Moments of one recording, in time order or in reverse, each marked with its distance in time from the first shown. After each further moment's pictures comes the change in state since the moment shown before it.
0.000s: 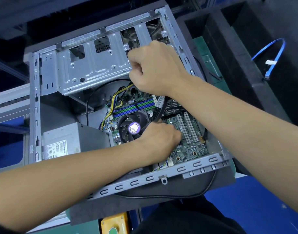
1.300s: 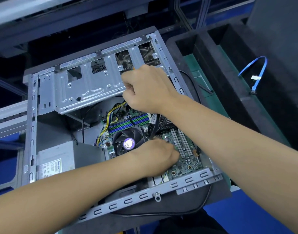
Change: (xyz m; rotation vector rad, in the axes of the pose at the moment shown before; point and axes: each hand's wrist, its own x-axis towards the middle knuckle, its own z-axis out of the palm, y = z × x) left_hand 0.000 -0.004 -0.004 0.224 -0.050 0.276; right_hand -0.002 -0.002 -0.003 0.010 -0.017 -0.007
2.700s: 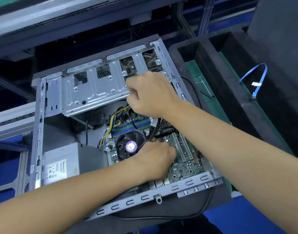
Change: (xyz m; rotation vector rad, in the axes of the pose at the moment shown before) left_hand -0.002 0.003 0.000 -0.300 0.077 -0.278; right_hand -0.001 -0.001 -0.001 0.031 0.005 -0.012
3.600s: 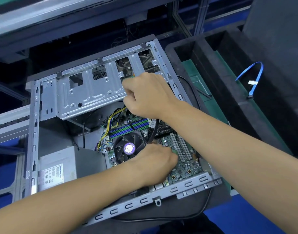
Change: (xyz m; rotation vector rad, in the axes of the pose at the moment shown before) left_hand -0.003 -0.003 0.000 0.118 0.014 0.175; right_hand 0.002 -0.002 -0.002 -0.011 0.000 0.020
